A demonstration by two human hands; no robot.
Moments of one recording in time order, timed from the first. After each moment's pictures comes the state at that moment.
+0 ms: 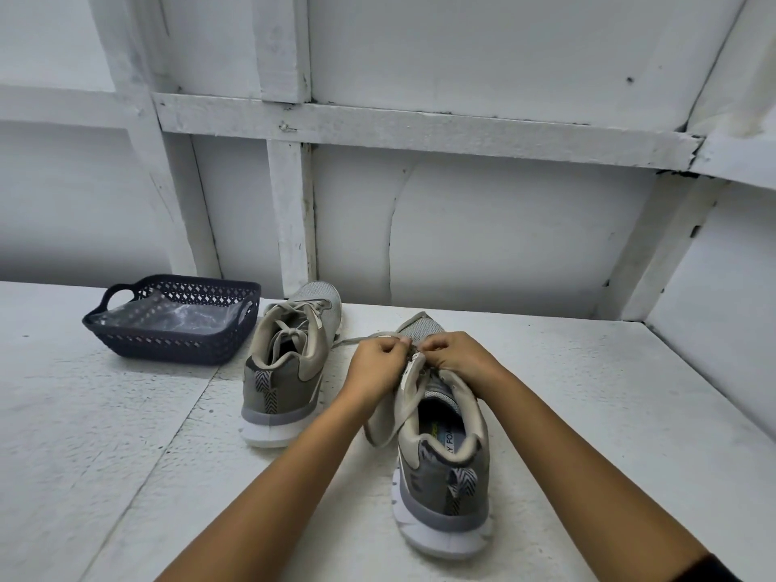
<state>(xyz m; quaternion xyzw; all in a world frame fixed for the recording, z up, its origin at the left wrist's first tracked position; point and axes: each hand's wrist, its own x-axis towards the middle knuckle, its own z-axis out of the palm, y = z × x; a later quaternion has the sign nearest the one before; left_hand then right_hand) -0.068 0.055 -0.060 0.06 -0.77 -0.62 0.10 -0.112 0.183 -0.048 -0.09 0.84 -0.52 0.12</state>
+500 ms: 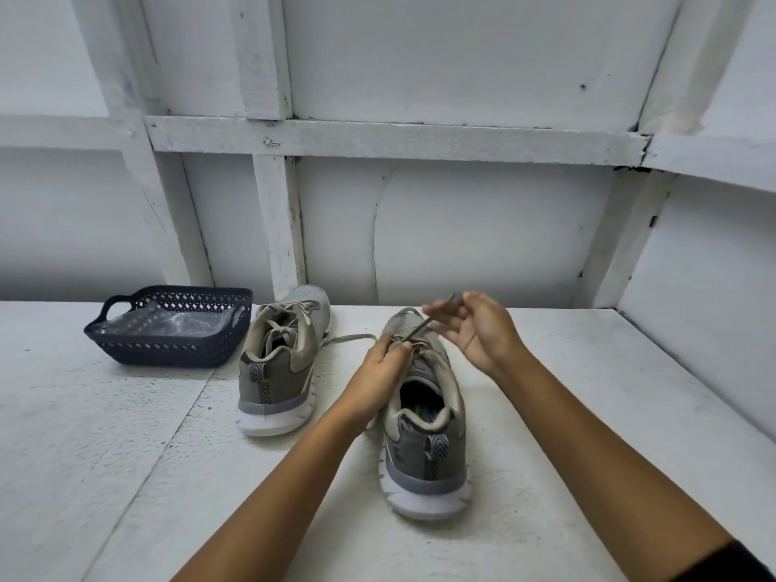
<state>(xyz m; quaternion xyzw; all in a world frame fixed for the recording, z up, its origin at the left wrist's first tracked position) -0.036 0.066 -0.063 -0.02 -0.74 -0.67 0.02 -0.083 0.206 -0.004 -0.02 0.50 -0.86 0.07</state>
